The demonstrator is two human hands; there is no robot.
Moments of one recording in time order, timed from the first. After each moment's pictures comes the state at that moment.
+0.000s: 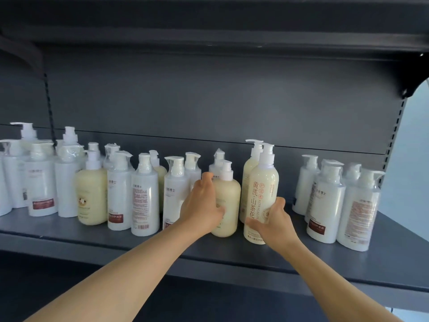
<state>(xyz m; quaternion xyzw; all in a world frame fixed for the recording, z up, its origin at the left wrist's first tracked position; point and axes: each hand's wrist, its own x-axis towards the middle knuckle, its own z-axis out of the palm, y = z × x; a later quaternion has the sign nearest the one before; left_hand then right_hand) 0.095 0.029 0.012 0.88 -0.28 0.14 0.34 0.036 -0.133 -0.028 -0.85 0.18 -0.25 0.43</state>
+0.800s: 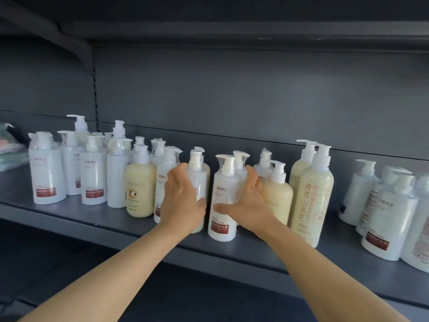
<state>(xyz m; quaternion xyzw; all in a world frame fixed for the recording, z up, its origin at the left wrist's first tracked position) 0.137 0.139 -0.005 0.86 -0.18 0.25 0.40 0.100 -0.002 0.010 -0.88 0.01 -0.20 0.43</state>
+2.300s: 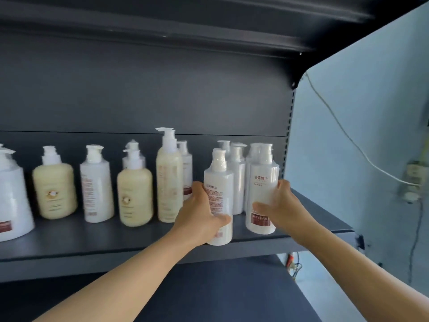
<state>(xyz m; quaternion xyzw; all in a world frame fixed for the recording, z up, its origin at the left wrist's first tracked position) -0.019 -0.084 -0.005 0.83 -0.36 -0.01 0.43 -0.122 -0.232 0.008 -0.82 0.28 -0.28 0.42</state>
